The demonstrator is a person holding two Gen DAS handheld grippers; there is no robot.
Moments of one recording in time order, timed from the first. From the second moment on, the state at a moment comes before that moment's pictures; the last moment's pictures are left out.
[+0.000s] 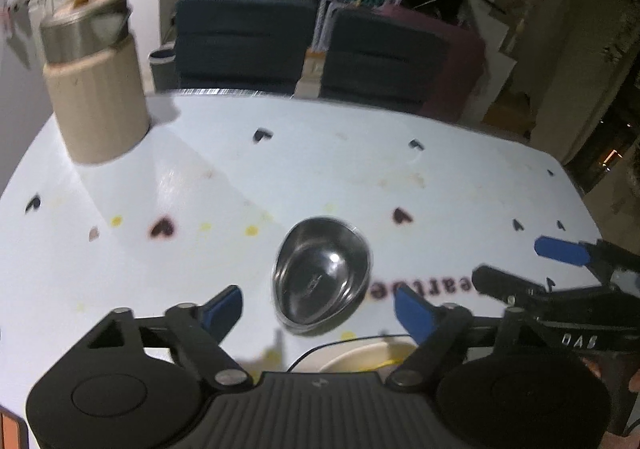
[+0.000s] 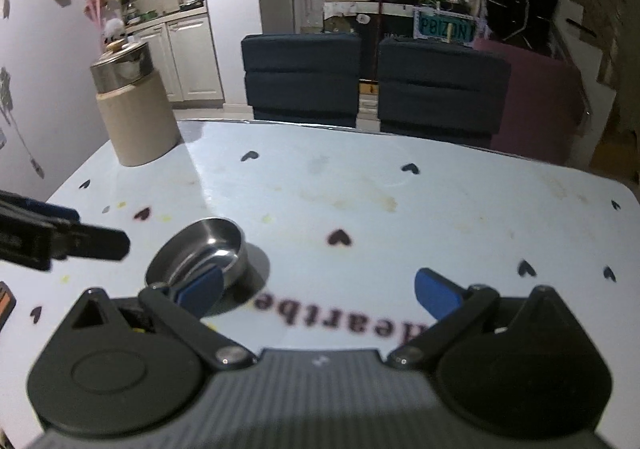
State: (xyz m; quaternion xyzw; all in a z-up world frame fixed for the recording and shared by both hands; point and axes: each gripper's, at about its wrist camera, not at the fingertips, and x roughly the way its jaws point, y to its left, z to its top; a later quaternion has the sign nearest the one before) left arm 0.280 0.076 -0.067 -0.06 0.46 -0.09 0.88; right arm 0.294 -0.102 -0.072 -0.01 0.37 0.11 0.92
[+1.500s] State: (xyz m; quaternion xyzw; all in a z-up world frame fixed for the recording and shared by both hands) left arm 0.333 0.100 -0.132 -0.04 0.51 0.00 0.86; right arm 0.366 -0.034 -0.134 -0.12 0.48 0.17 0.85
